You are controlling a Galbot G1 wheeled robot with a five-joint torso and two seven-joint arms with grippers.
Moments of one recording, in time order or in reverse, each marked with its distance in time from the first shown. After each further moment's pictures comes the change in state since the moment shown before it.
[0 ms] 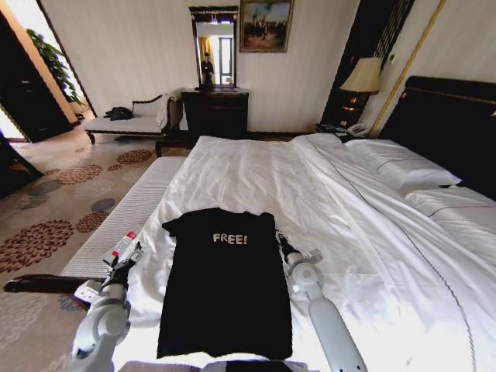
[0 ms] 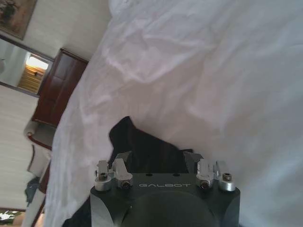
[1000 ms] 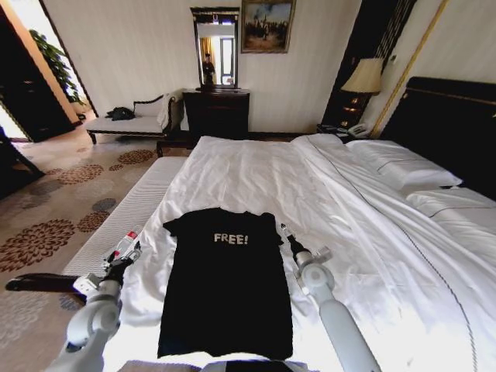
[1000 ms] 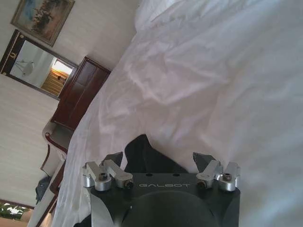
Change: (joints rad) left arm 0.018 0.061 0.009 0.028 0.064 -0.023 0.062; right arm -0.066 -0.051 0.018 0.088 -0.052 0.006 -0.086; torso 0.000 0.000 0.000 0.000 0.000
